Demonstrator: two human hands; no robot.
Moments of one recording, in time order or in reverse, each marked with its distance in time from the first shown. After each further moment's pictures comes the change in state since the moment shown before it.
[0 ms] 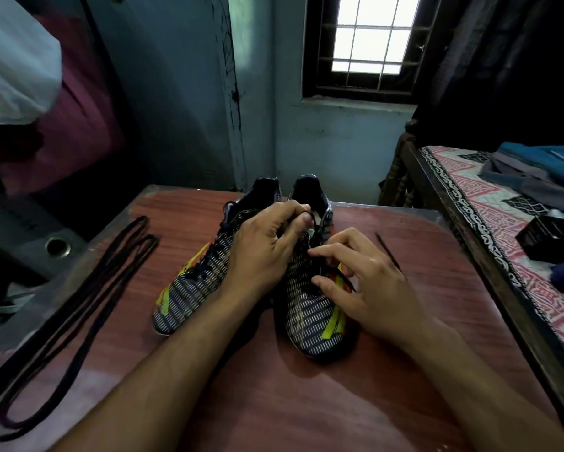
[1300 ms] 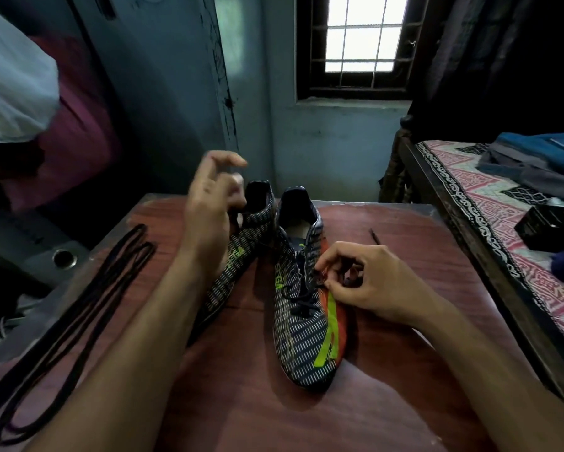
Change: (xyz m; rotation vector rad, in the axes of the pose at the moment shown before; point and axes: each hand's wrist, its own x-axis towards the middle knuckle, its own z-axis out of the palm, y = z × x) left_hand 0.028 0.028 -0.046 -0.546 0.134 -0.191; right_hand 0.002 0.014 -0.025 0.235 -0.206 0.171
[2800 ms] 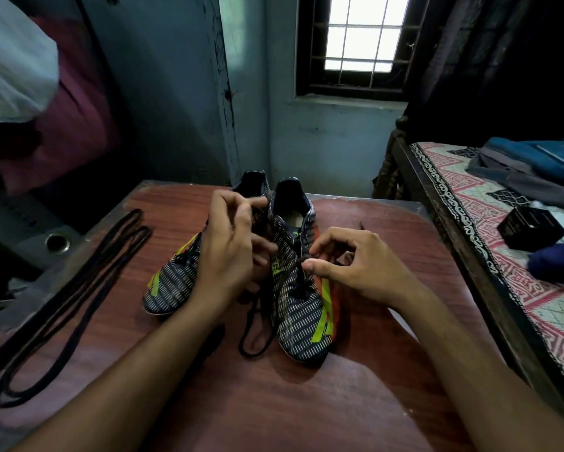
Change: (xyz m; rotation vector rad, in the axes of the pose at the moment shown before) left_hand -0.058 -0.026 0.018 0.166 0.053 -0.051; right_hand 0.002 -0.004 0.002 0.066 0.077 0.056
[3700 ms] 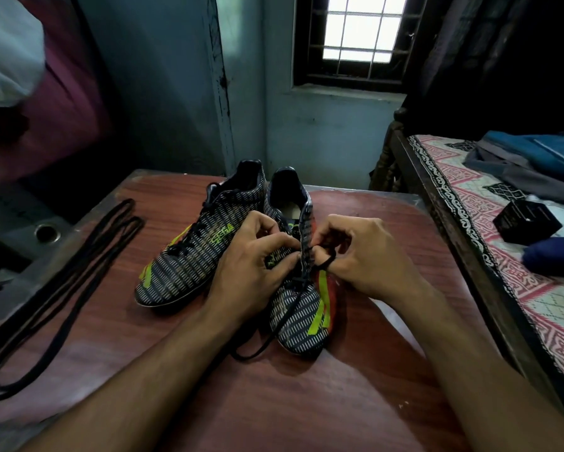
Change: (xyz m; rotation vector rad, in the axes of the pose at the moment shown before) left_hand -0.020 -0.036 0.007 0.521 -0.193 0.367; right_hand -0.003 -0.011 -0.001 -0.232 0.092 -0.061
